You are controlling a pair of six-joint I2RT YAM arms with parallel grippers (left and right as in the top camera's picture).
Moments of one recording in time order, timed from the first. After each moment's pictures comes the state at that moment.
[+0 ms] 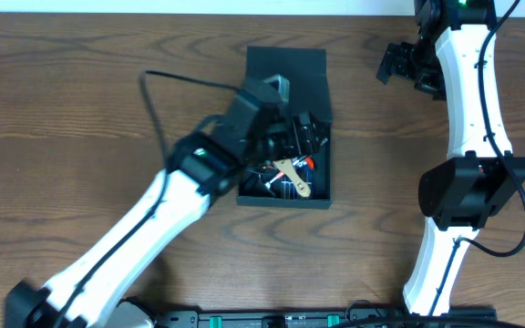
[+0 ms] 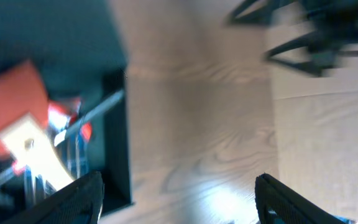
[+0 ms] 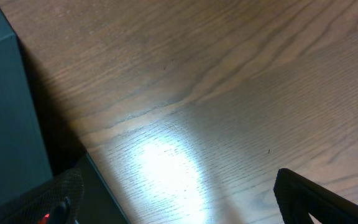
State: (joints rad) left arm -0.64 1.44 1.27 -0.44 0.31 -0.81; right arm 0.01 2.21 2.35 -1.57 0.13 0.45
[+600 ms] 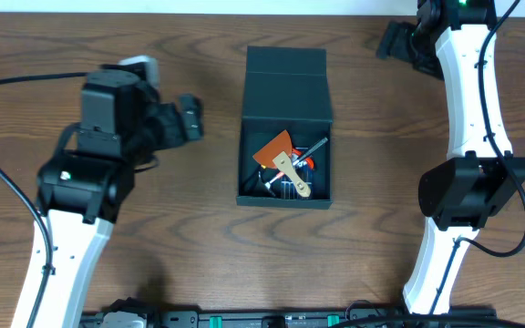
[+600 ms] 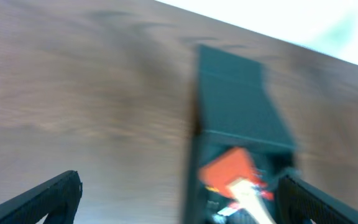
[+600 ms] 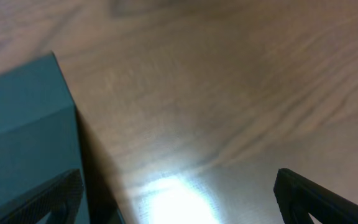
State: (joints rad) left arm -0.17 1.21 1.28 -0.82 0.05 -0.39; right arm 0.01 2.21 2.35 -1.33 0.13 0.43
